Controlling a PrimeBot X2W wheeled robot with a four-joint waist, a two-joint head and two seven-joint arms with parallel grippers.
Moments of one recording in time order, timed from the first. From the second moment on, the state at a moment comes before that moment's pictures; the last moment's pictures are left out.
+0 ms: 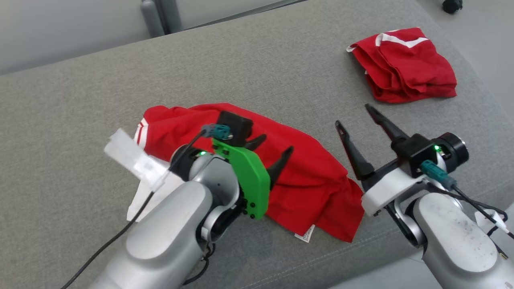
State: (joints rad) left arm -0.61 0.06 -0.85 0.25 -0.78 0.07 0.33; right arm -0.29 -0.28 0.48 0.15 0.20 -0.03 -0.21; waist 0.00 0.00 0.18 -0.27
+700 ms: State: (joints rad) left arm -0.19 0.21 -0.52 0.15 -0.60 0.12 -0.03; right arm -0.47 -0.18 0.87 0.42 0.13 0.12 0.11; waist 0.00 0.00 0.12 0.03
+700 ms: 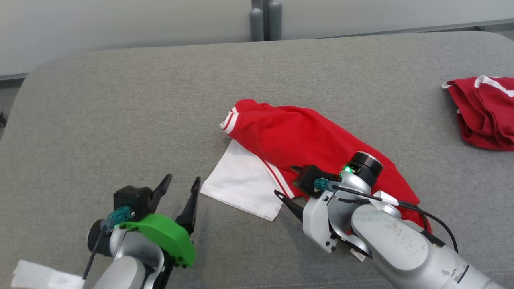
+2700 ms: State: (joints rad) left arm 0.05 0.23 -0.49 -0.10 -0.49 0.12 -0.10; right arm -0.70 -0.20 0.49 0.61 0.49 0.05 -0.01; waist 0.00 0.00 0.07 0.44
